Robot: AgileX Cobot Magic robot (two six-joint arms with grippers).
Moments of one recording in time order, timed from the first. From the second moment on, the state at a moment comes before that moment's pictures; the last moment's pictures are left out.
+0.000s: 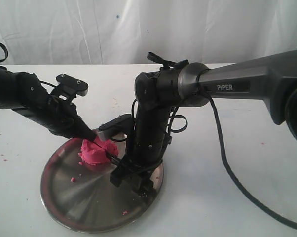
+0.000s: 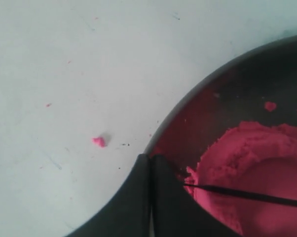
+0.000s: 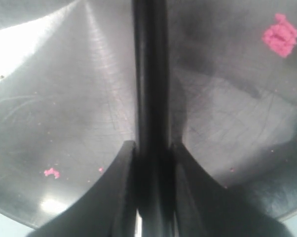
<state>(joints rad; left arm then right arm) -0.25 1.86 -1.07 -0.29 0.31 0.47 0.70 2.14 -1.49 0.24 1.01 -0.35</state>
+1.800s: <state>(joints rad) -0.27 1.86 -1.06 -0.33 0.30 0.47 0.70 2.14 -1.49 0.24 1.08 -0.35</state>
